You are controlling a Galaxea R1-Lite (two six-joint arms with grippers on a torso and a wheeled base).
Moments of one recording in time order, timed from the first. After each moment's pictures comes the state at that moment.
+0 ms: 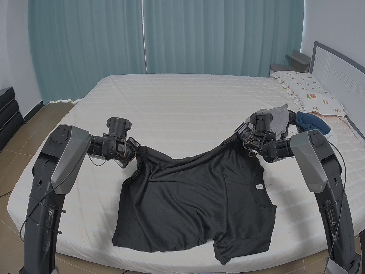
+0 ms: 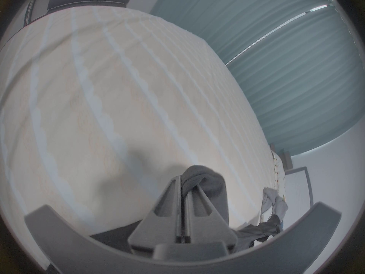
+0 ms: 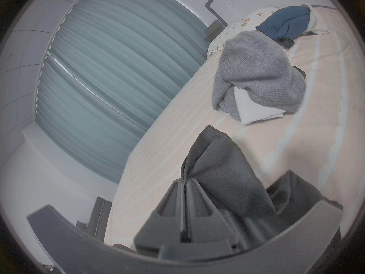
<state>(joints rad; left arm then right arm) -0.17 2.62 -1.90 -0.02 0.00 -1.04 0.23 2.71 -1.98 -0.45 -0.06 0.91</state>
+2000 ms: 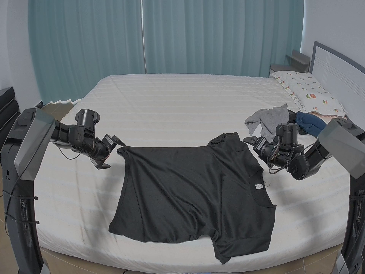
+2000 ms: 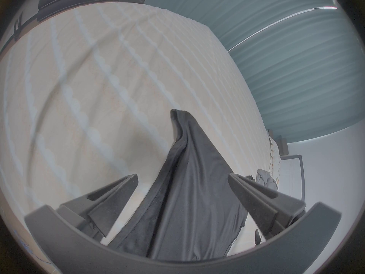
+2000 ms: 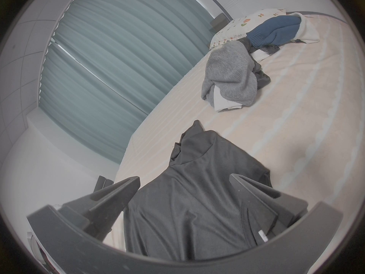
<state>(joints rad) -0.02 2.35 -1.59 0.09 -0.28 -0.90 0.20 2.29 -1.12 -0.77 0.09 0.83</state>
